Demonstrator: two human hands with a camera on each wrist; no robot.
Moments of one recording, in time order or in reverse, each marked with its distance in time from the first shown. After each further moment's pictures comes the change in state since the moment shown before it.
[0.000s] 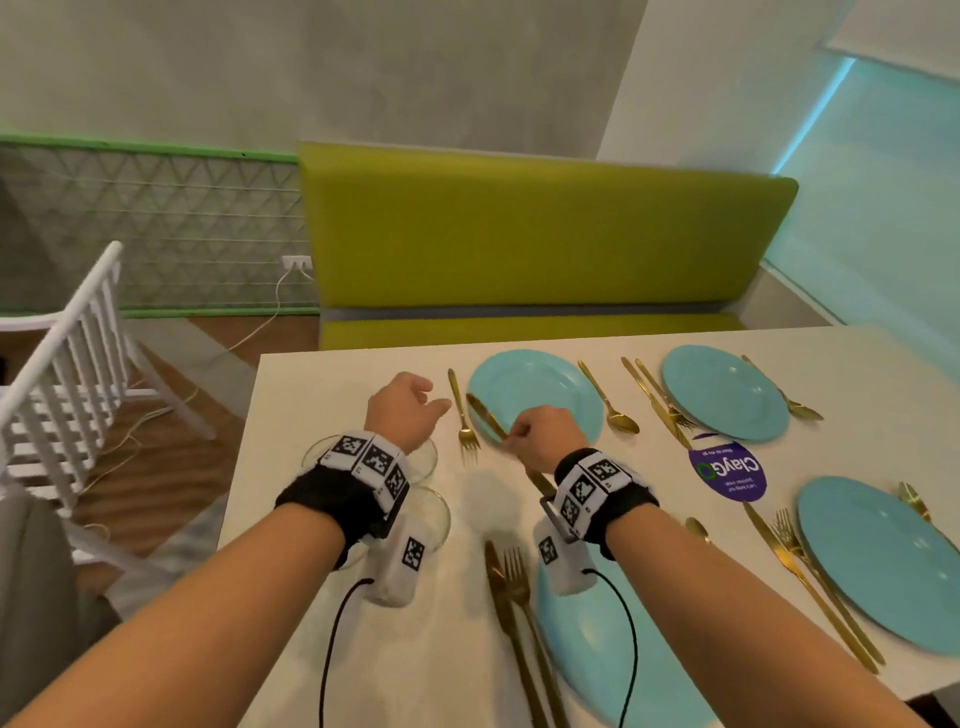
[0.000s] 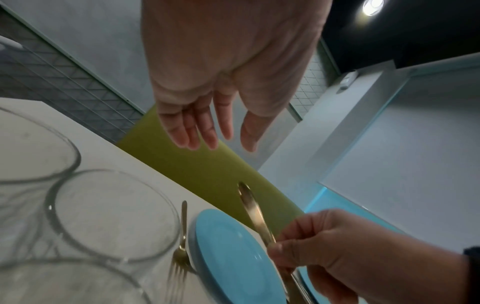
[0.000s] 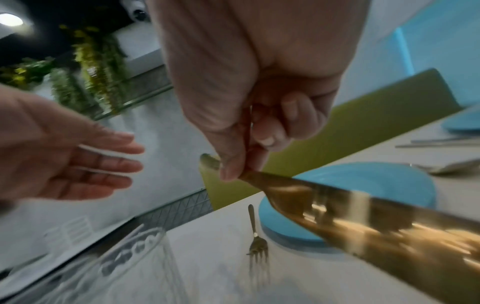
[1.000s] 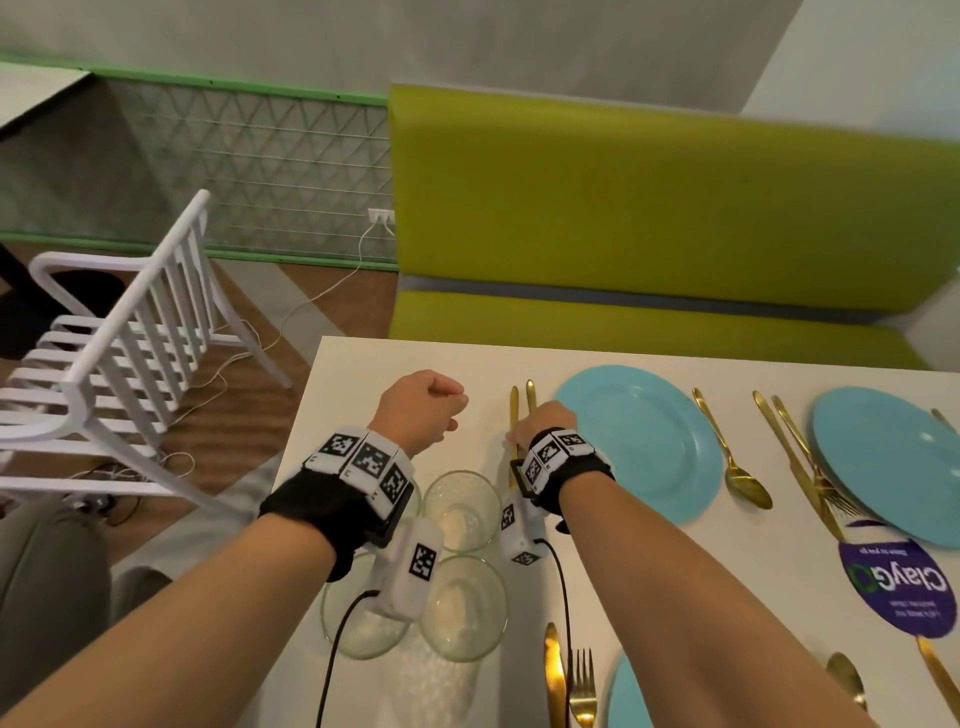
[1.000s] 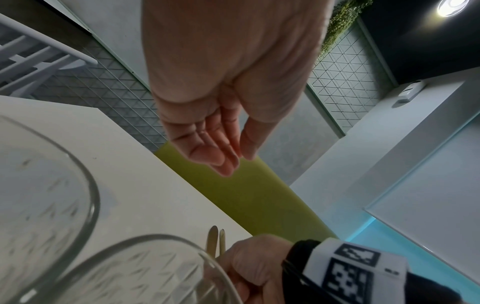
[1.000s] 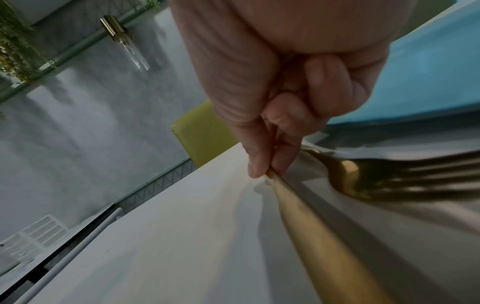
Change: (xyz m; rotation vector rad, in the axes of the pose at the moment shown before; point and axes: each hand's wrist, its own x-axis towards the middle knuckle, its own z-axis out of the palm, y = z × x) left_hand 0.090 -0.037 -0.021 -0.246 -0.006 -0.167; right_hand 0.159 -0.056 0.082 -0.027 -0.166 0.241
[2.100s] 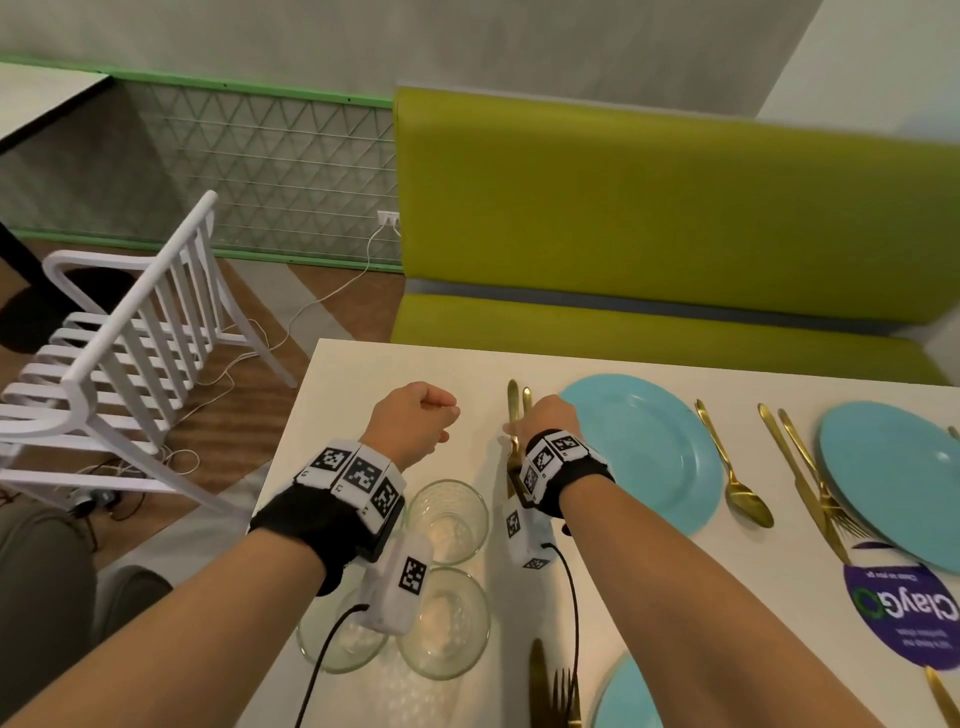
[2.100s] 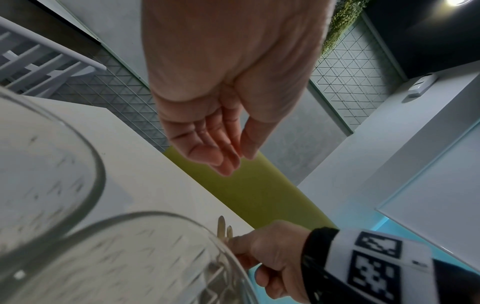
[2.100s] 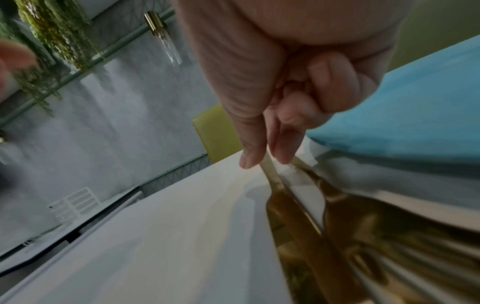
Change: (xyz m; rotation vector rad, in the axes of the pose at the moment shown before) left_hand 0.002 -0.002 0.009 0.014 0.046 -0.039; right_hand 0.019 0.005 -0.007 0.138 0.012 -0.016
